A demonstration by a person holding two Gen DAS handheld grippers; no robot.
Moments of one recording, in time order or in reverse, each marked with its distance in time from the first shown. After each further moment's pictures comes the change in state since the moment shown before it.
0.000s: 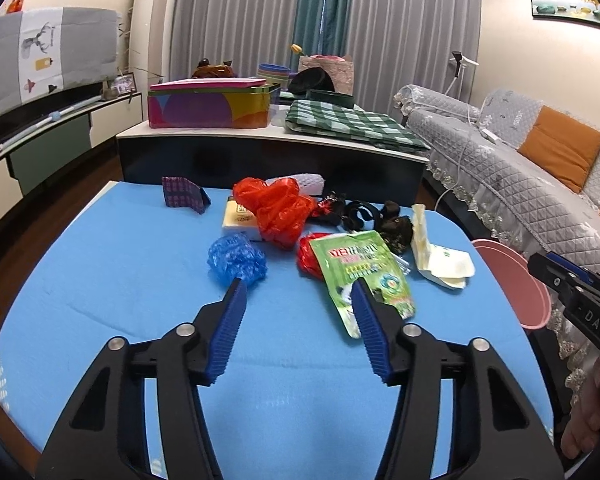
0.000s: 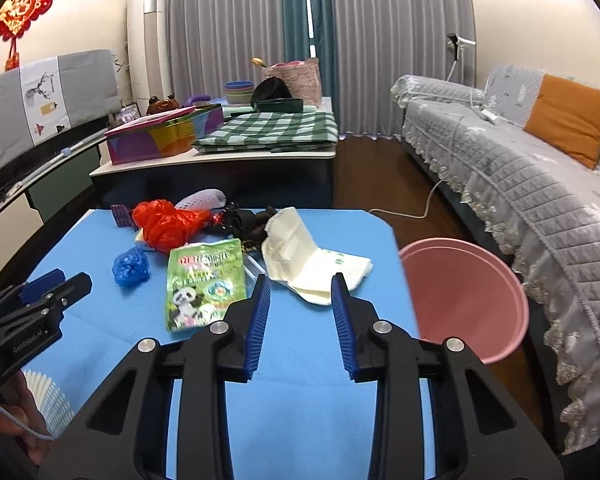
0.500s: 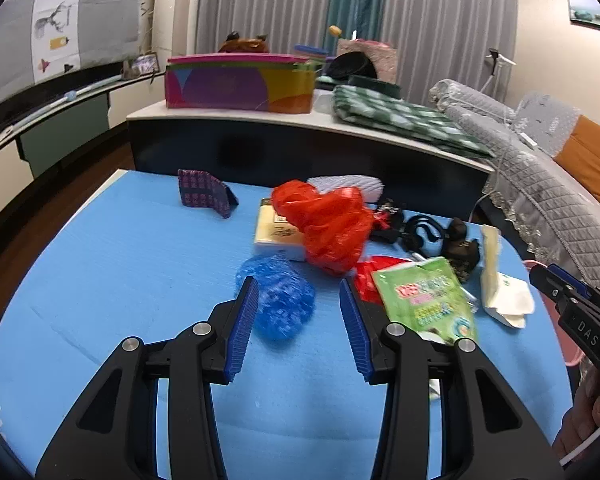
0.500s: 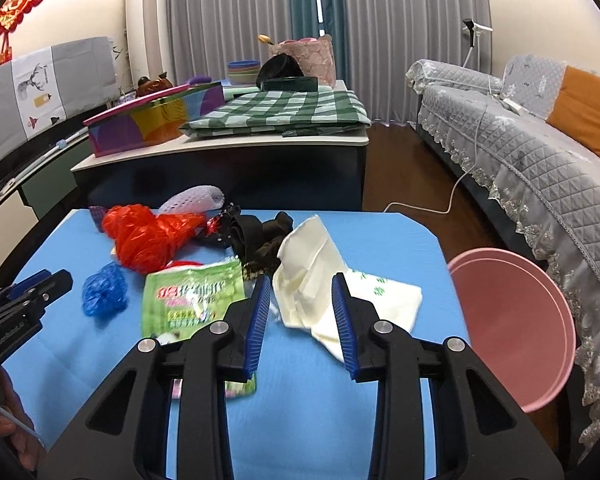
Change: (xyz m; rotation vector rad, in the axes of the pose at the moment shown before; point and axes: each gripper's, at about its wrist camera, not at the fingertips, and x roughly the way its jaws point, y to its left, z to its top) left arm 0.072 0.037 0.028 -0.072 0.059 0.085; right arm 0.095 0.020 0.023 -0.007 0.054 0.022
